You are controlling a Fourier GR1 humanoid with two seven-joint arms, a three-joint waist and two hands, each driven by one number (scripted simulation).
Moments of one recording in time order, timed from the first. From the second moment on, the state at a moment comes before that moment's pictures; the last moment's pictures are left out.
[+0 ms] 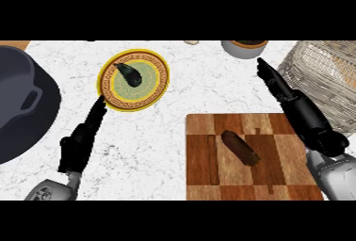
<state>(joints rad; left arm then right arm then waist) -0.12 0.39 -0.35 -1.44 0.20 0.32 -0.02 -0.31 -0.45 0.26 -1.65 -0.10 -0.01 0.01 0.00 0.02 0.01</state>
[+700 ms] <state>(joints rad) -0.19 0.45 -0.18 -1.44 0.27 0.32 0.08 -0.31 -0.40 0.44 -1.60 0.39 -0.23 -0.24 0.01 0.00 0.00</state>
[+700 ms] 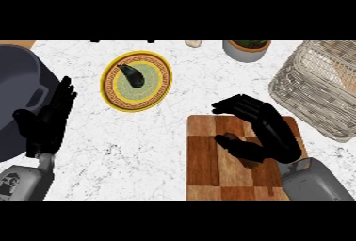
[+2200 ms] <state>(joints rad) -0.20 0.42 -0.09 -1.41 0.23 0.26 0.09 -0.22 -0.44 0.52 -2.18 0.84 0.55 0.74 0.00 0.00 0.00</state>
